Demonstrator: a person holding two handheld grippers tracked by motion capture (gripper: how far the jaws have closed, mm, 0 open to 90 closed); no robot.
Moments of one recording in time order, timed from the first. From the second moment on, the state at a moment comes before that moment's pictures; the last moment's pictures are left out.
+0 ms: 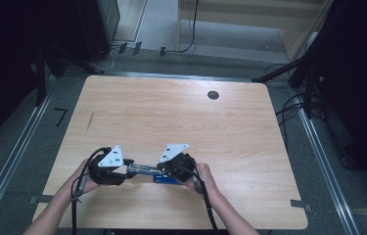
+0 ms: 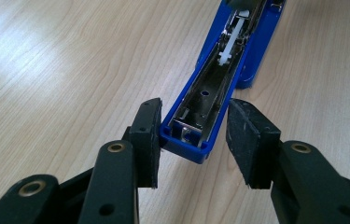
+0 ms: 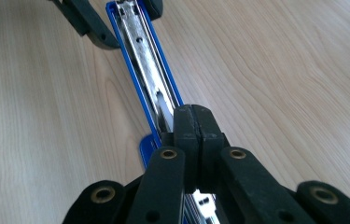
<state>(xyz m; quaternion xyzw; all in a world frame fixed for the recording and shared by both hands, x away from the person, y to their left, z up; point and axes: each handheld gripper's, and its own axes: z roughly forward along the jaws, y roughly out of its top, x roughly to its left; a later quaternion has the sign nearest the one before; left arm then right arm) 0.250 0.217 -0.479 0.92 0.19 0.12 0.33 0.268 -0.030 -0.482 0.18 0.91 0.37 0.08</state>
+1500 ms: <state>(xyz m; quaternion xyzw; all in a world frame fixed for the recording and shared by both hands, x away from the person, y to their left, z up) 0.247 0.215 -0.470 0.90 0.19 0.12 0.37 0.264 -0.007 -0.480 0.17 0.91 0.38 0.09</state>
